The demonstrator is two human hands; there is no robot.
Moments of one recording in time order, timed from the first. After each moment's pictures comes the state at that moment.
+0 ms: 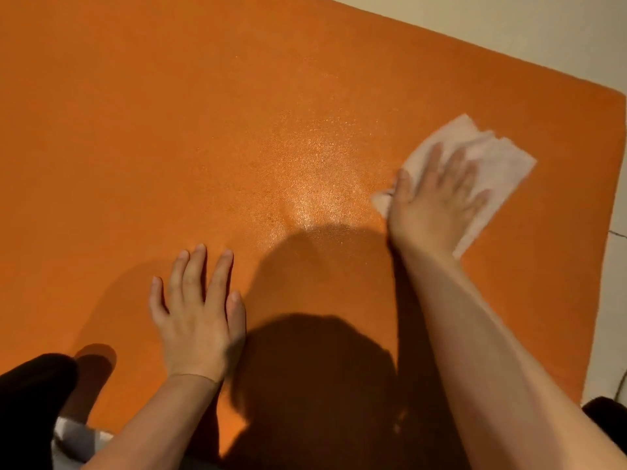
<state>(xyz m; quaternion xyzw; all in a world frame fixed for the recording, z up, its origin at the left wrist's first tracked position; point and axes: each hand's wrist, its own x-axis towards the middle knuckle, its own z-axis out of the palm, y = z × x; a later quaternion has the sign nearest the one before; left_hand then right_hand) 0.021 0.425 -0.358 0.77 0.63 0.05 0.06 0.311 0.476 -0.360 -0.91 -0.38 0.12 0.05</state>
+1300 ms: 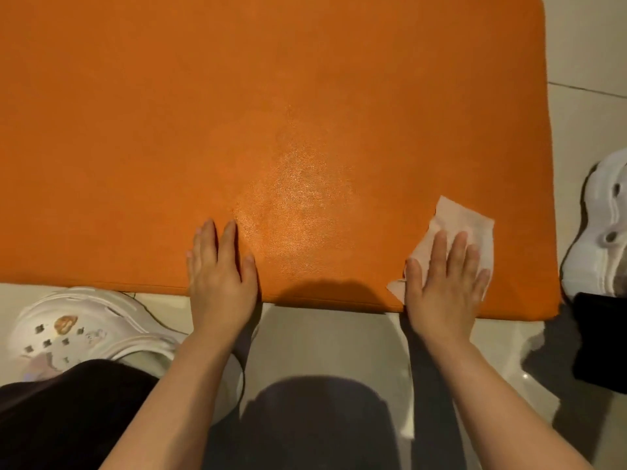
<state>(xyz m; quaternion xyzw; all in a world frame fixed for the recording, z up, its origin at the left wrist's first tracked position) -0.075 0.345 -0.326 0.75 0.60 0.07 0.27 0.158 0.185 -0.342 -0.94 -0.30 0.15 -0.02</state>
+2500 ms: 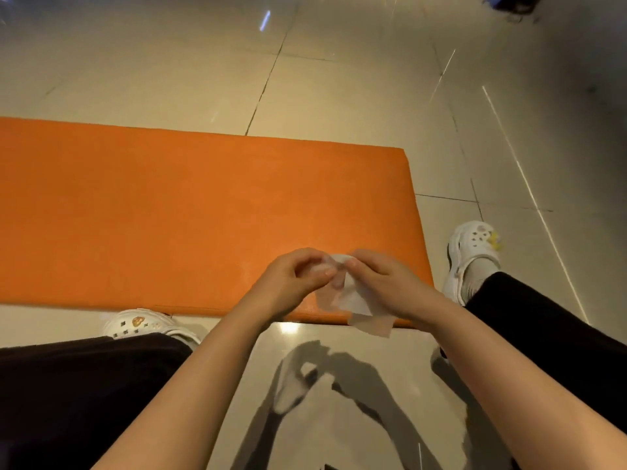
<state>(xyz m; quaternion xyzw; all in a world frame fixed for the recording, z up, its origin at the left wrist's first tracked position) -0.016 0.248 -0.068 0.69 0.36 0.11 0.61 0.137 0.151 -0.047 -0.71 -0.48 0.41 0.31</state>
